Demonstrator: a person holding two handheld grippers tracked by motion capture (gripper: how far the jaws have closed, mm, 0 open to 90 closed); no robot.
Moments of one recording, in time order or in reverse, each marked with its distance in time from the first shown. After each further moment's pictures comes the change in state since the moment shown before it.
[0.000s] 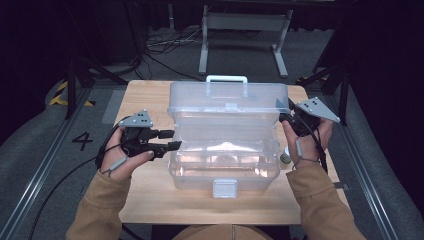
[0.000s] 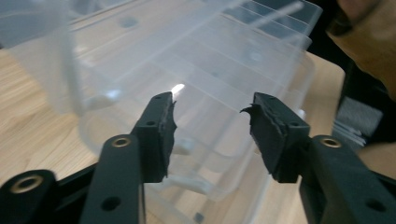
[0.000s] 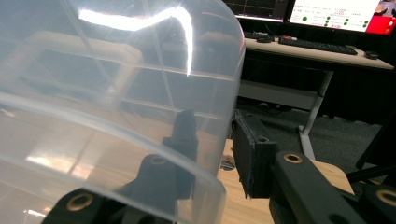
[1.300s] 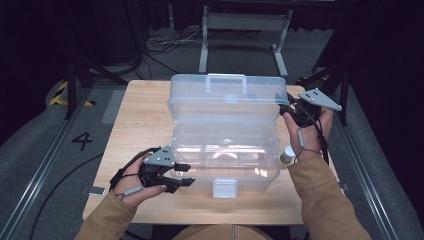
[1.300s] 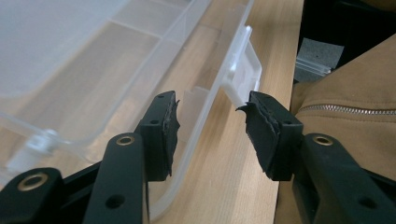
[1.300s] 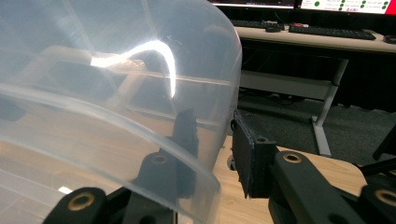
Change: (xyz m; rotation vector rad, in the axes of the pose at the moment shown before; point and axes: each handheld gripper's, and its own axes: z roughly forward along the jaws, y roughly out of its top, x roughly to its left) left arm -0.036 -0.051 0.047 0.133 -0.131 0.112; right arm -0.010 0.011 0.014 0.035 0.041 0.049
